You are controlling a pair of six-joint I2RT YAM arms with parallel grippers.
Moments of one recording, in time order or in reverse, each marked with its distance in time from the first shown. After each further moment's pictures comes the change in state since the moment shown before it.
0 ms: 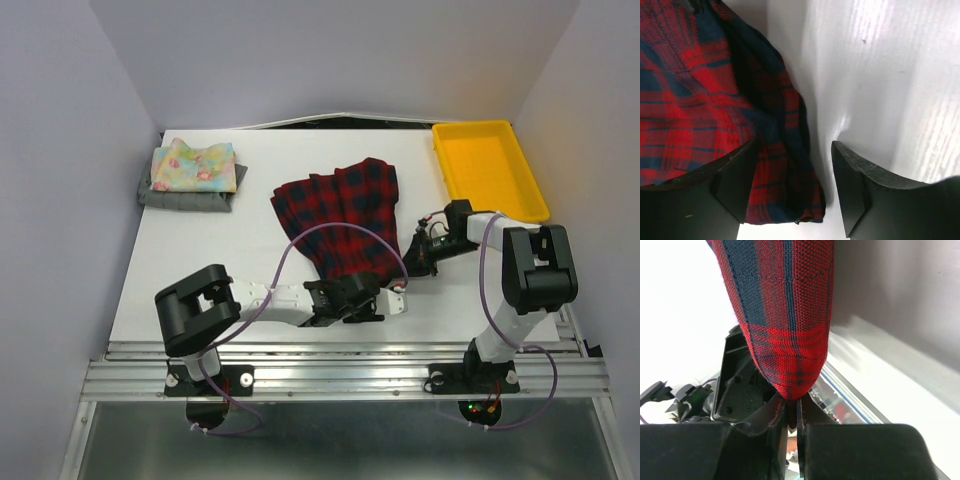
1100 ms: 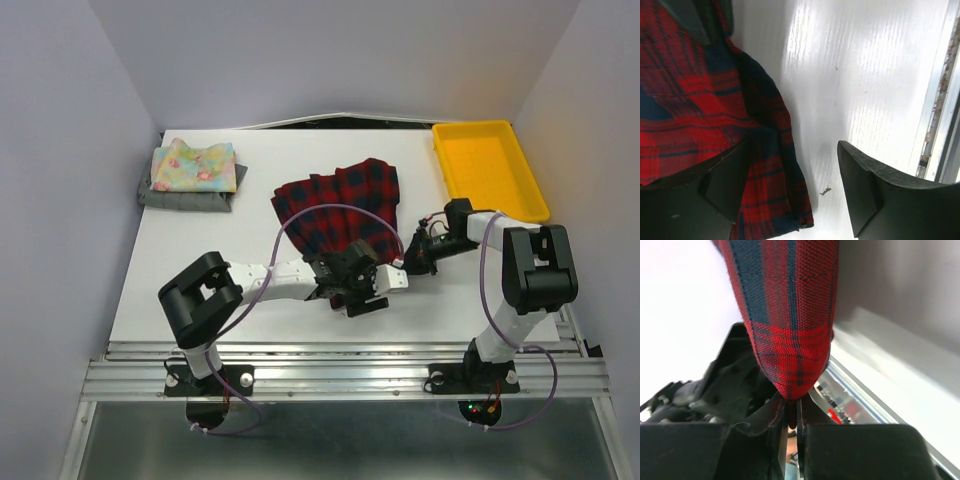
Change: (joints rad) left arm 0.148 0.032 0.156 -0.181 0.389 -0.110; right arm 0.000 -0.002 0.007 -0.008 -0.005 0.060
